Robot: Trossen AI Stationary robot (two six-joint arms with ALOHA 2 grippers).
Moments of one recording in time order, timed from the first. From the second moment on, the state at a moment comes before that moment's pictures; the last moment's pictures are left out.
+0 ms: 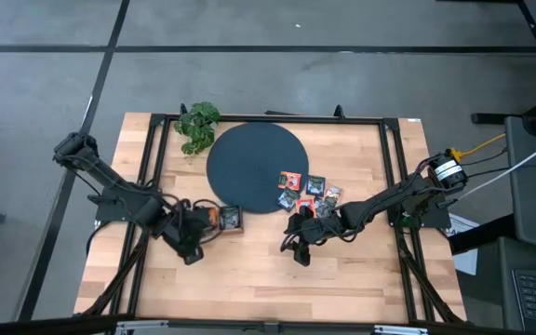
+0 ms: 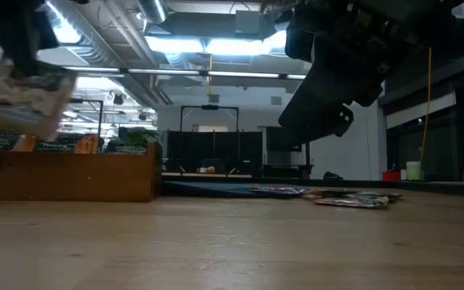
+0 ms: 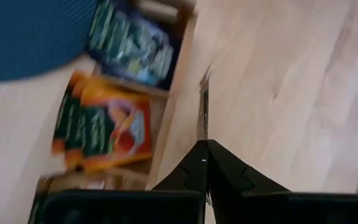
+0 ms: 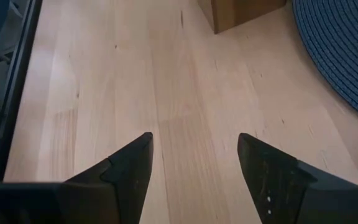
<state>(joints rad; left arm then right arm) -0.60 1.26 0.96 -0.92 -0.28 -0.99 0.35 1.69 0.86 0.09 0.16 0.54</state>
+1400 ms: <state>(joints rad) -0.88 0.97 0.76 -1.20 -0.54 -1.47 0.35 1.69 0.86 0.09 0.22 0.51</state>
